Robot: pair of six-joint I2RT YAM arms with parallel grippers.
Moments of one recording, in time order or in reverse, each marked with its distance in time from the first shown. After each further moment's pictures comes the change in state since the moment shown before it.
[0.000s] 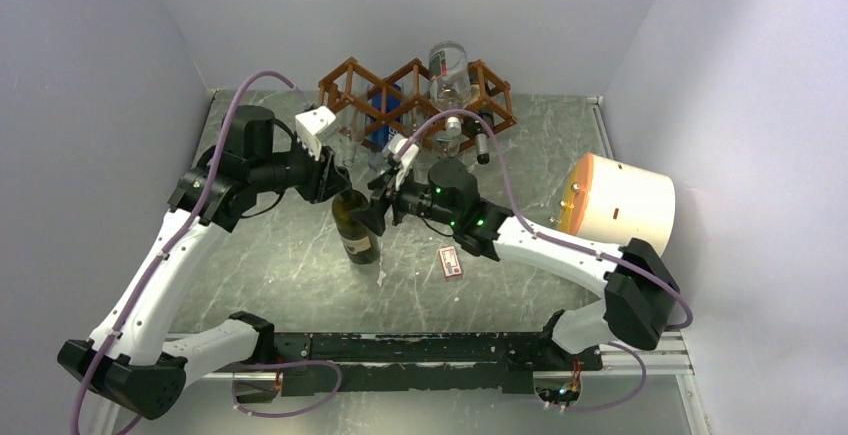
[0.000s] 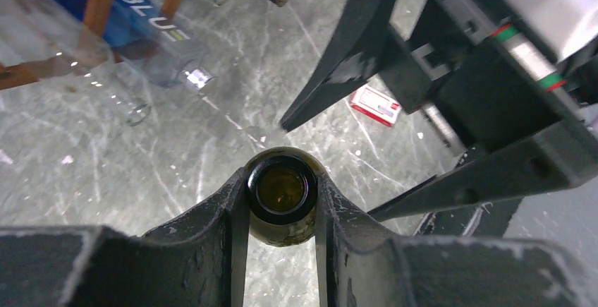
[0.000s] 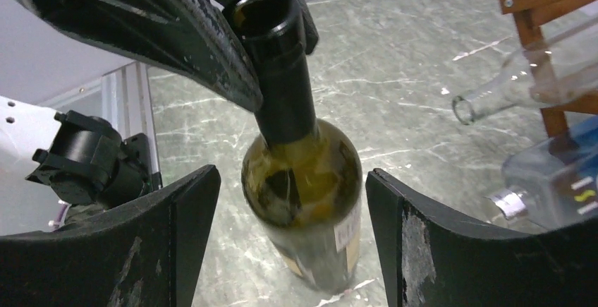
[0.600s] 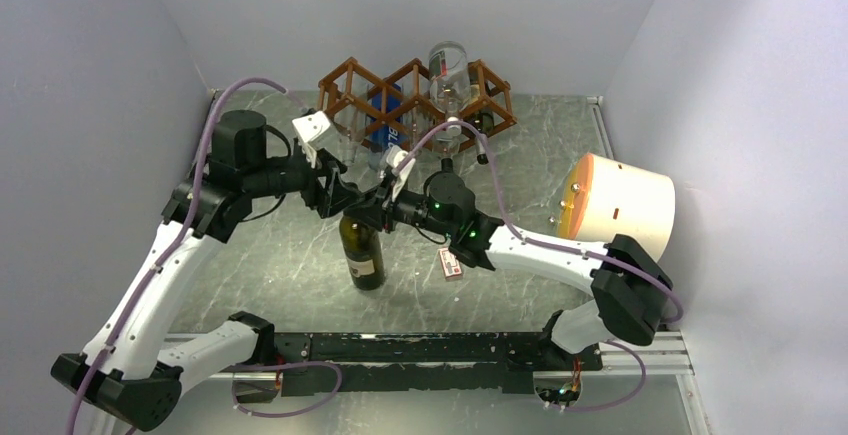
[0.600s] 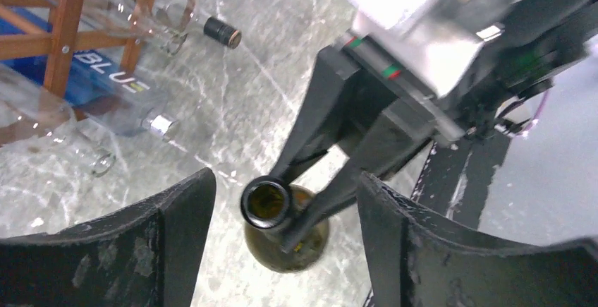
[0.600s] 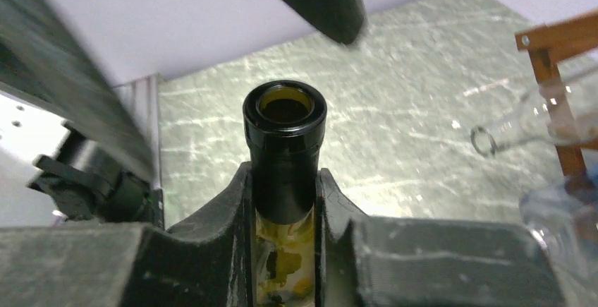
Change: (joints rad) left arm -0.009 -0.045 -0.040 0.075 0.164 0.018; right arm 0.054 0.053 -0.056 0.237 0.004 -0.008
